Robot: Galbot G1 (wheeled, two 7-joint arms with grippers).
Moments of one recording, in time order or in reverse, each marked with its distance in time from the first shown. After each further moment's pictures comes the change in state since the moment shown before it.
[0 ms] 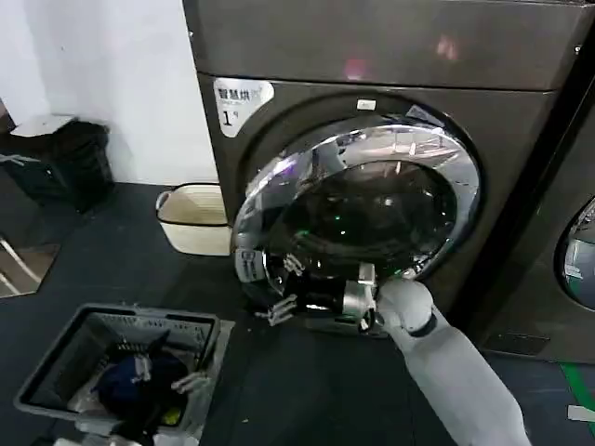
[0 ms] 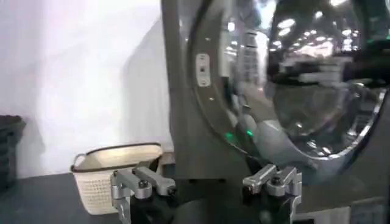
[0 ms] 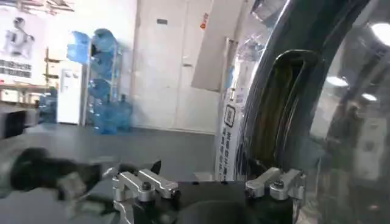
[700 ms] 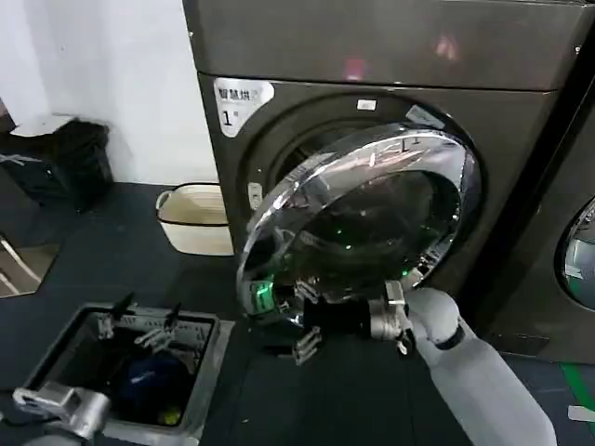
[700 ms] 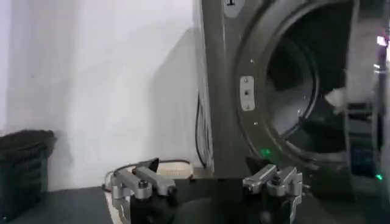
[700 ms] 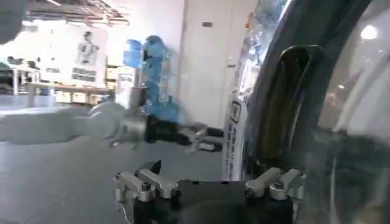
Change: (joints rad) left arm -0.136 0.116 -0.039 0.035 -0.150 0.055 -0.025; right arm -0.081 -0.087 0.064 0.061 0.021 0.028 -0.222
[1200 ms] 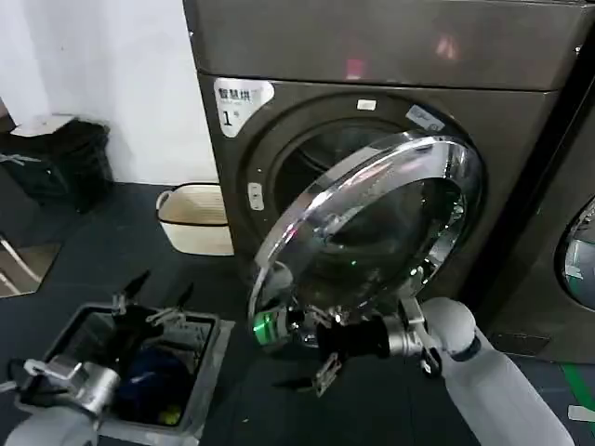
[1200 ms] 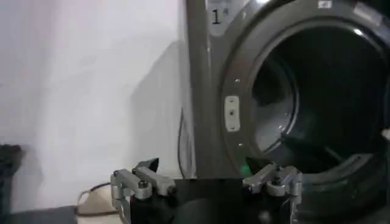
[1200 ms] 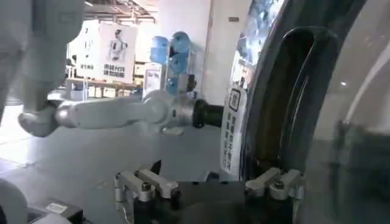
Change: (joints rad) left arm -0.099 0.128 0.095 0.008 -0.088 0.004 -0.019; right arm -0.093 -0.062 0.059 0.075 0.001 0.026 -0.042
